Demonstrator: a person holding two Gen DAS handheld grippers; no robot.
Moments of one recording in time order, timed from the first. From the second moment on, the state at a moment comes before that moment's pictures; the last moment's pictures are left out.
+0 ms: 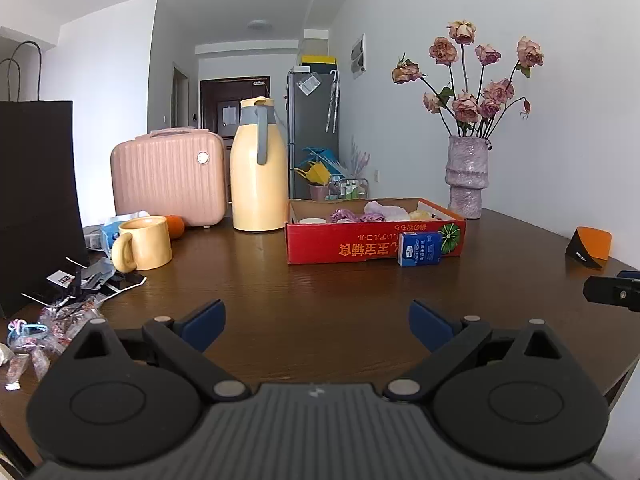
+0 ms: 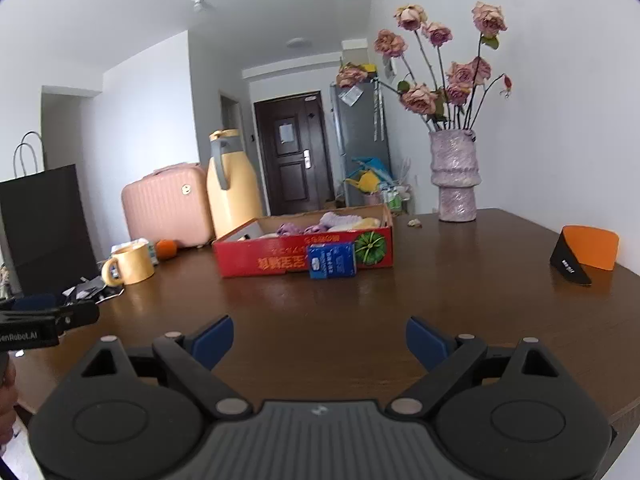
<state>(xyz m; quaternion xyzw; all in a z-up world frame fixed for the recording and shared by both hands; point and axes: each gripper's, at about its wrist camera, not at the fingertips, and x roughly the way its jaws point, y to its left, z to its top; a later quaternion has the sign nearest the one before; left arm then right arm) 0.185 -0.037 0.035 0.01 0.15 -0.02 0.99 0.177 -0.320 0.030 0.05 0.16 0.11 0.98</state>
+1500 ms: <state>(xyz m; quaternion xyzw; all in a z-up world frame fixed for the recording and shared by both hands) 0.447 -0.118 0.003 -0.10 0.32 -0.22 0.91 0.499 -0.345 -0.004 0.18 0.29 0.20 0.92</state>
